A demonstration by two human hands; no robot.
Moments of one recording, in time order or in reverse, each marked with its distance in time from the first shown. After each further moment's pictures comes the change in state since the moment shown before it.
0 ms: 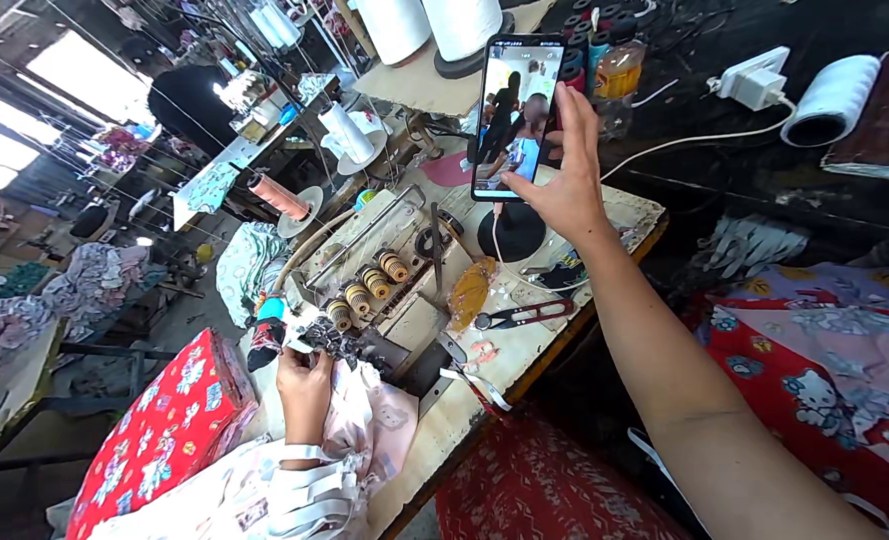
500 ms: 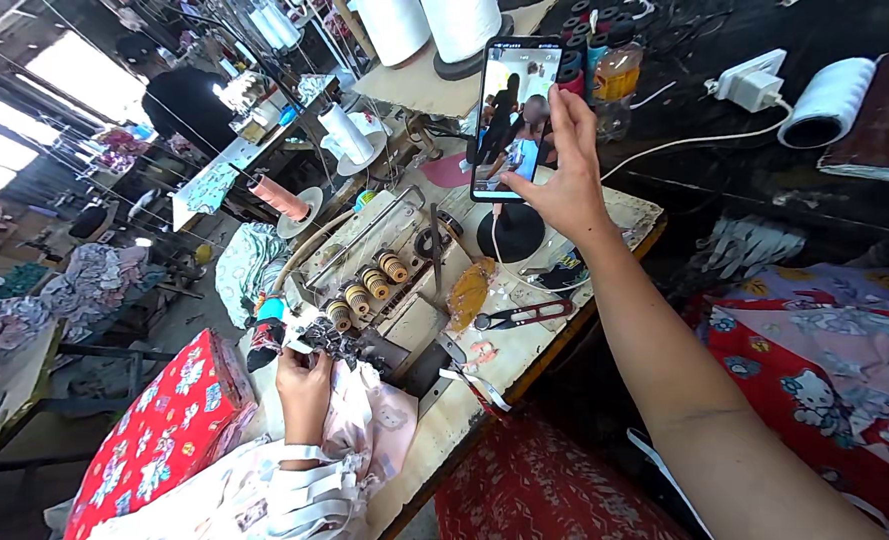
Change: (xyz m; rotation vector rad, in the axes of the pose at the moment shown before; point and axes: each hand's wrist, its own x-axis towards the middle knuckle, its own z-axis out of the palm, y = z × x) left_hand -0.001 0.001 0.000 0.021 0.004 -0.014; right_hand 0.003 0.002 -0.002 -0.025 -0.034 -0.023
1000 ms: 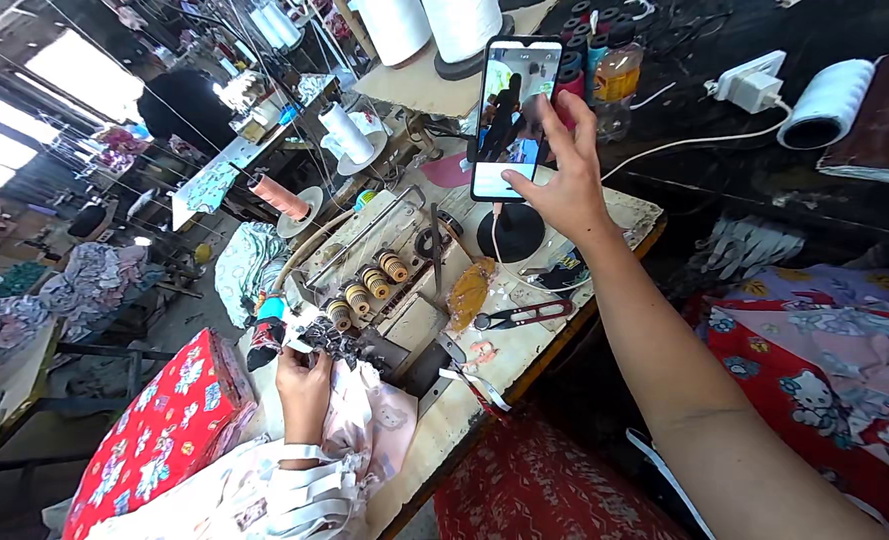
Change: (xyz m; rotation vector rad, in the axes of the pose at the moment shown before) left_hand 0.001 -0.002 0.000 -0.021 -0.001 0.017; right_hand -0.001 0.001 -0.001 -0.063 -0.018 -0.010
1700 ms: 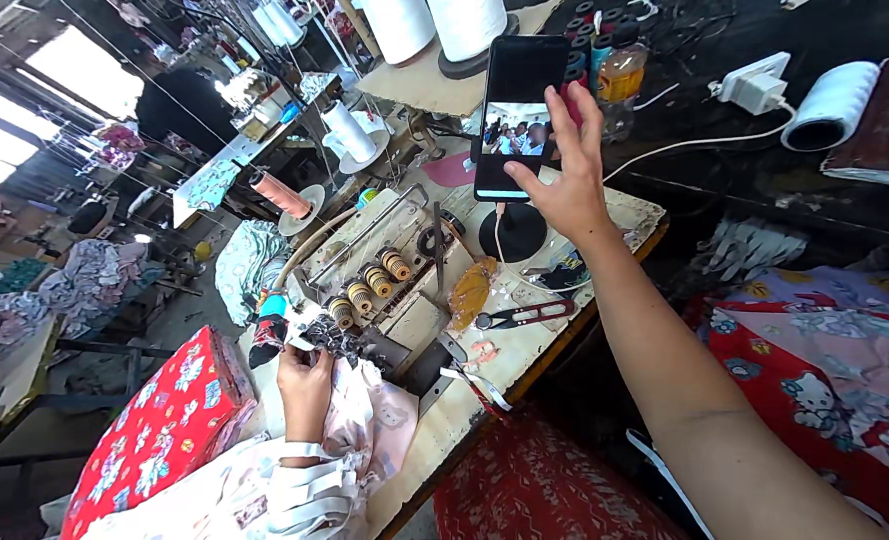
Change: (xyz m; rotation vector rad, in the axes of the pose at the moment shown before) left_hand -0.001 0.001 0.000 -0.012 0.002 0.000; right_hand 0.000 -0.002 0.002 0.018 0.031 -0.024
